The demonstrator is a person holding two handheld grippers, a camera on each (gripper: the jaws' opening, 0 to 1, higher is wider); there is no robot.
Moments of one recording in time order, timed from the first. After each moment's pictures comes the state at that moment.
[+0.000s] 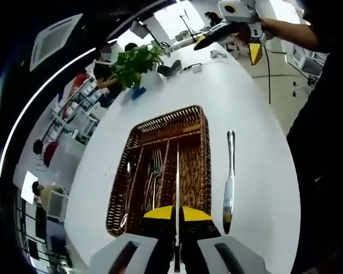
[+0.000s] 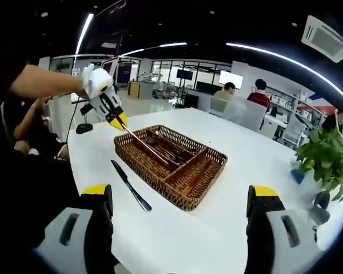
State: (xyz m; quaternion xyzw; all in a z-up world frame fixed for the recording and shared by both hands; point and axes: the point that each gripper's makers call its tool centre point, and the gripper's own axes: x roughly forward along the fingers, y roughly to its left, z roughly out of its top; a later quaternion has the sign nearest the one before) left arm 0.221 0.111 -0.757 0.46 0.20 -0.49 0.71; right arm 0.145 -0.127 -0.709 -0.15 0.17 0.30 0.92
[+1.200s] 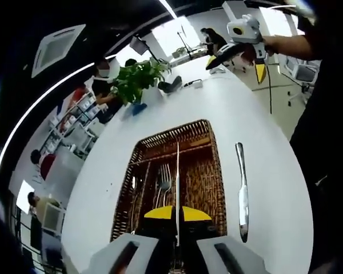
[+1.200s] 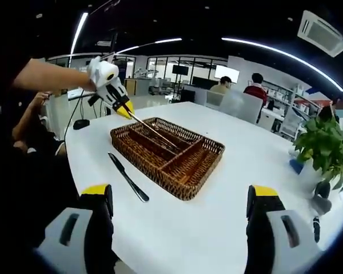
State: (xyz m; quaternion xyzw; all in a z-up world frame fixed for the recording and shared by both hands) left arm 0.248 0.102 -0.755 0.43 0.16 -0.54 0.71; right arm 0.142 -0.139 -0.730 -0.14 0.19 0.29 0.93
